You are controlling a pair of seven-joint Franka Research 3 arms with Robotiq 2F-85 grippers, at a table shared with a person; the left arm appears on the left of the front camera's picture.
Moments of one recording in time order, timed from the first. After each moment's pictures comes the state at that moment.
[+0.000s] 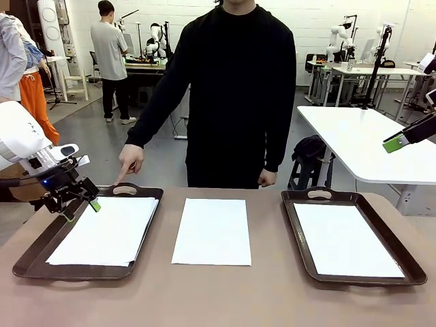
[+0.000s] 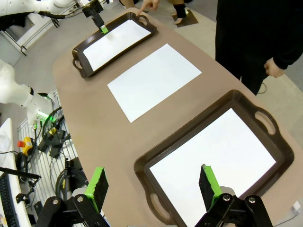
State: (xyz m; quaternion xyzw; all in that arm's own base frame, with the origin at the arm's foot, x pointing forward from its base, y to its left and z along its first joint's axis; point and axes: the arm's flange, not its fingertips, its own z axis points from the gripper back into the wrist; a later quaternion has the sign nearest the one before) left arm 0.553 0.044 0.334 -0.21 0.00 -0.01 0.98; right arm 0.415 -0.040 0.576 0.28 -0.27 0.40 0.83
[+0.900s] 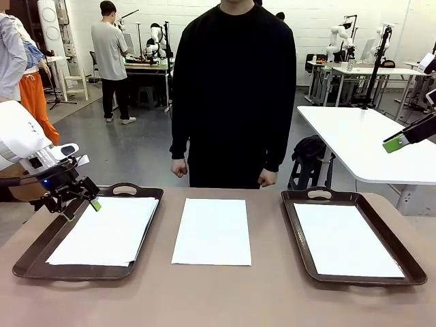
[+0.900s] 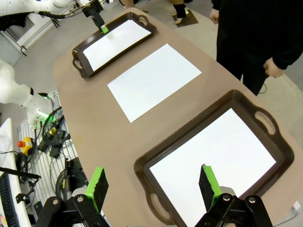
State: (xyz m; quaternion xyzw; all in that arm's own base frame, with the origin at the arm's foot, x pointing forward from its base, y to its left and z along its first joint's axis) left arm 0.553 0.043 0.335 -0.21 0.00 0.00 0.98; right arm 0.415 -0.040 0.576 0.28 -0.27 0.40 0.83
